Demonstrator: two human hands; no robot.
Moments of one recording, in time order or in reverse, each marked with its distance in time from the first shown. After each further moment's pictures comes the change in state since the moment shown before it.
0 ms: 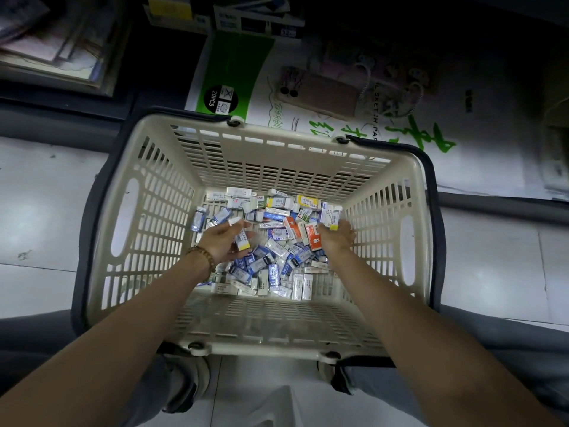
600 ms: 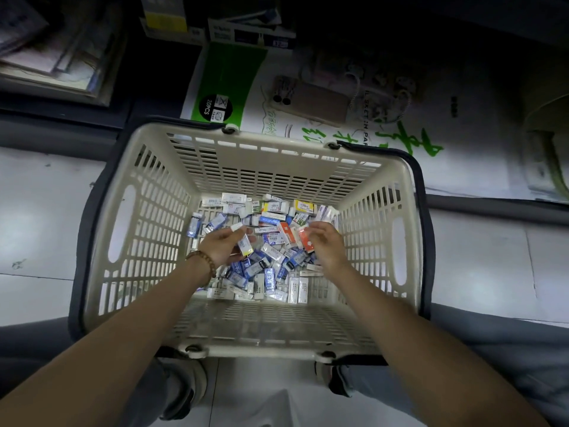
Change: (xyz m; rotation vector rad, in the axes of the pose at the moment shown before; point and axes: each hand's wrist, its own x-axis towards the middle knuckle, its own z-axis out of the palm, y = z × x) left_hand 0.007 -0.005 0.004 0.112 0.024 0.038; right_hand -0.023 0.010 -0.009 0.102 -0.161 -0.265
